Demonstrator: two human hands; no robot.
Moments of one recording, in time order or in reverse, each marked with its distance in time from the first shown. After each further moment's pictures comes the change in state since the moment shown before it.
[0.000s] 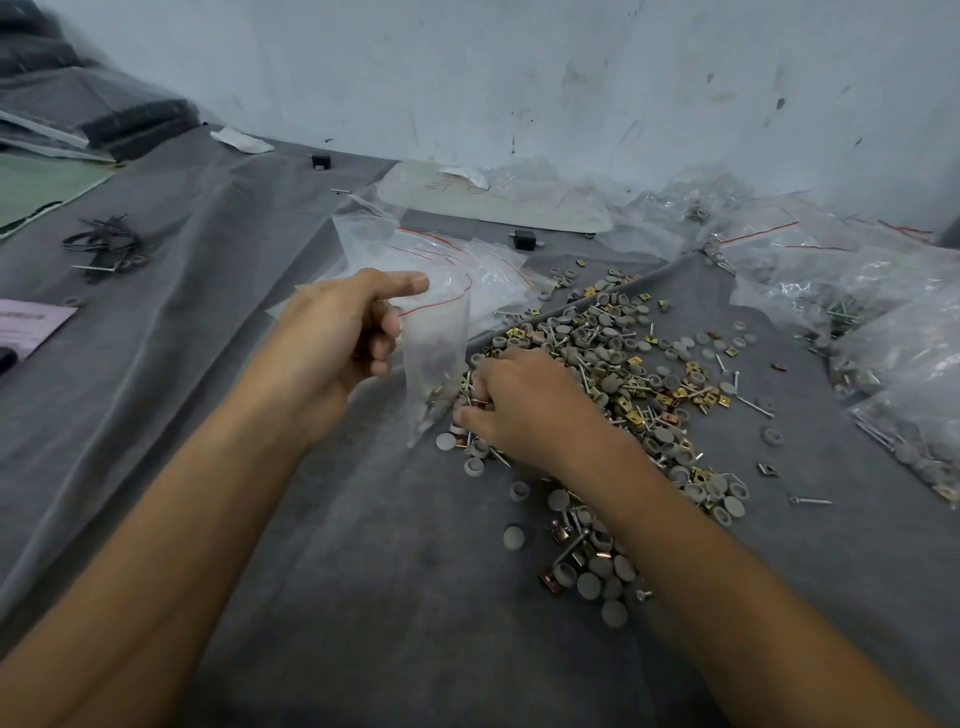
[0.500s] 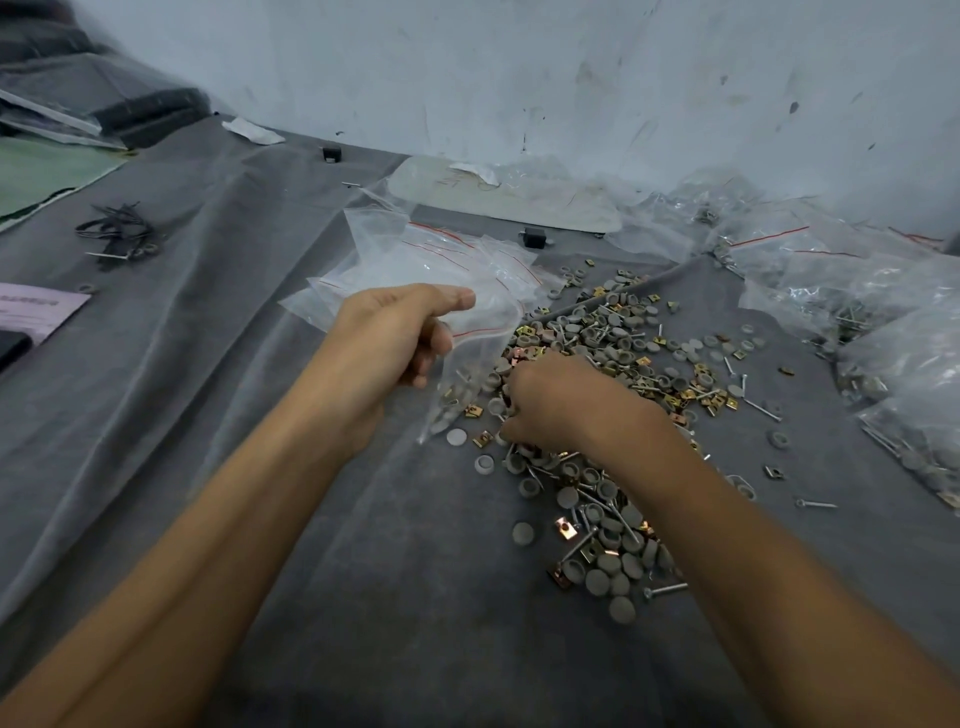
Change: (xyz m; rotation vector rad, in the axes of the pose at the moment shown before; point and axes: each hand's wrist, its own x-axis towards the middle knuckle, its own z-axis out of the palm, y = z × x) left_hand -0.012 -0.008 0.016 0.074 -0.047 0.061; right_hand 0.007 0.005 -0.017 -0.194 -0.299 0.033
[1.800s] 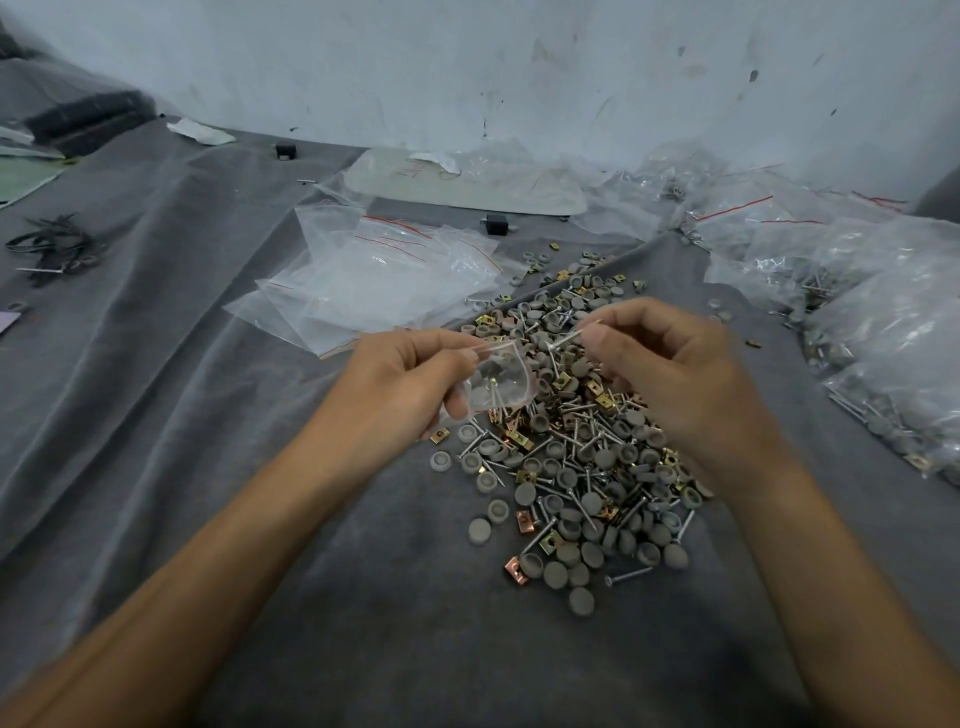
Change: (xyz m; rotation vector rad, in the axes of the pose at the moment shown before) left_hand -0.018 -0.026 0.036 0.252 -0.170 0.089; right_hand -0.083 0.080 0.026 1.281 0.731 -0.139
